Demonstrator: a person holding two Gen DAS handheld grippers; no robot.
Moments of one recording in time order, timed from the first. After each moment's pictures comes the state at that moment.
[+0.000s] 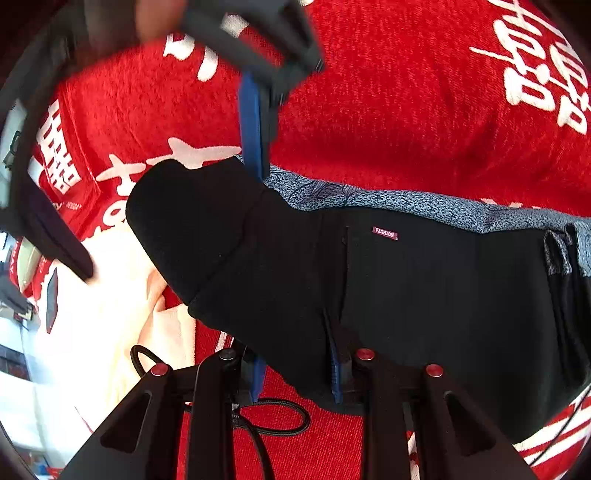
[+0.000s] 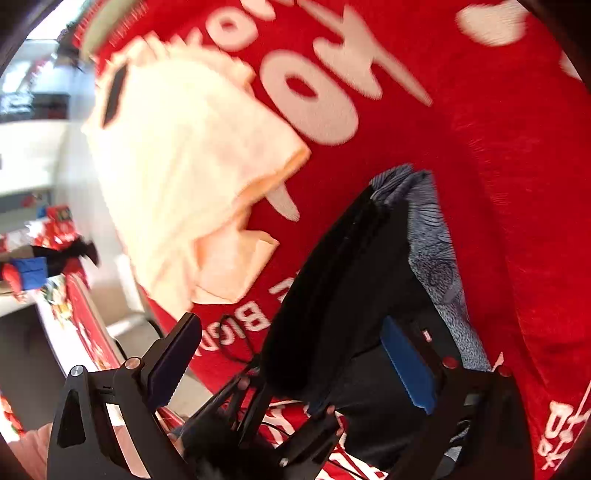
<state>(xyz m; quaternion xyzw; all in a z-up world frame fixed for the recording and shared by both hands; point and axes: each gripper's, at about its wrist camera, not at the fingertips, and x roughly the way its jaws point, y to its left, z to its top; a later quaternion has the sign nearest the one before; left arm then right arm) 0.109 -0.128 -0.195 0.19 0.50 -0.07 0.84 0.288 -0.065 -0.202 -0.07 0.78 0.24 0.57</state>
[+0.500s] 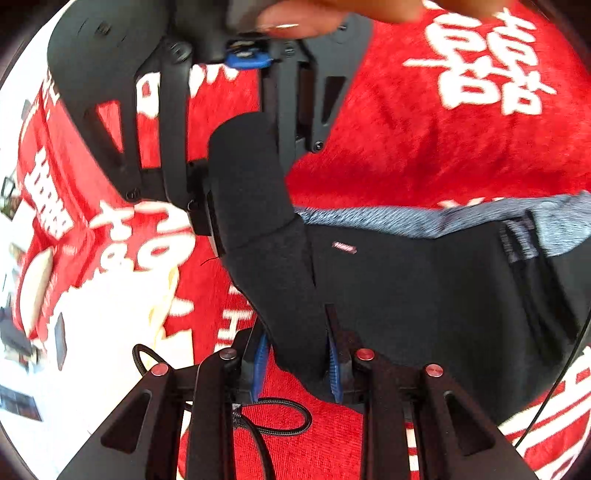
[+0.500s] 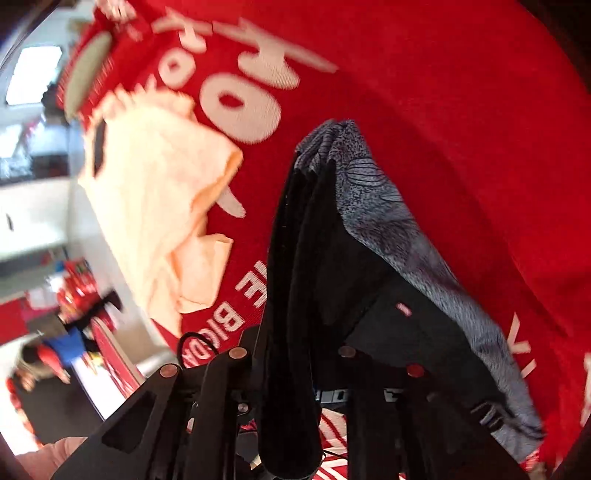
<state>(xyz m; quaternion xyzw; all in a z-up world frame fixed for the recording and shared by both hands) 0.079 -0.162 -0.161 0.23 0.46 -0.13 0.85 0.268 -0.161 -0.200 0.07 0.75 0.21 0.62</state>
